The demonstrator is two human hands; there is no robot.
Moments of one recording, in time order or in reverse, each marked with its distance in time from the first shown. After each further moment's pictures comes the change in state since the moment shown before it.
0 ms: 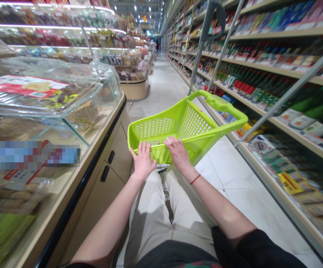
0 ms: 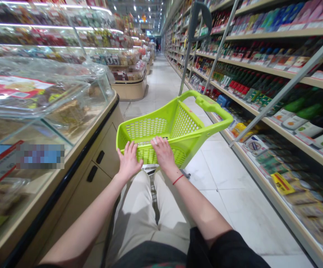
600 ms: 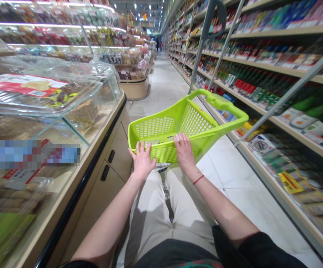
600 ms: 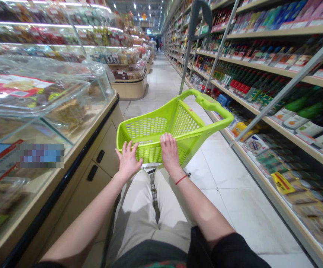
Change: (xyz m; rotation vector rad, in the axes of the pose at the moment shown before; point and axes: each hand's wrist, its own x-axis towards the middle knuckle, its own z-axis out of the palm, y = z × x) left_hand 0.001 -0.001 -0.002 0.002 -0.014 -0.053; right_hand -0.008 0.011 0.001 -0.057 0.089 0.167
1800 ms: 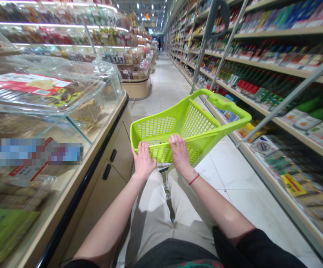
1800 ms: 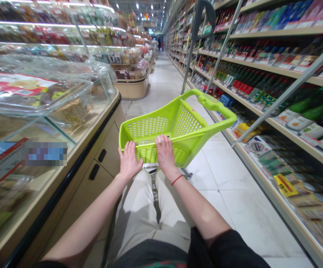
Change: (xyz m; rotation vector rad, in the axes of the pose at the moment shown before) left_hand -0.005 -0.005 0.010 -0.015 0.058 0.011; right_hand 0.004 -0.026 0.006 0.039 -0.027 -0.024
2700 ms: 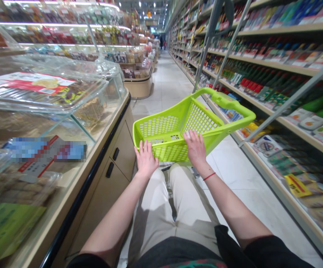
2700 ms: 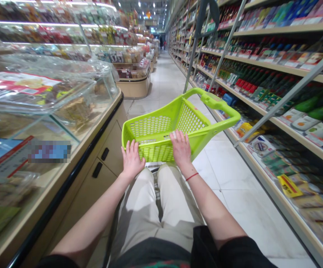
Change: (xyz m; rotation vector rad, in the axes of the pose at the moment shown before) left_hand -0.001 -0.002 0.003 0.017 0.010 -0.009; right_hand -0.001 0.056 -0.022 -0.144 0.004 0.022
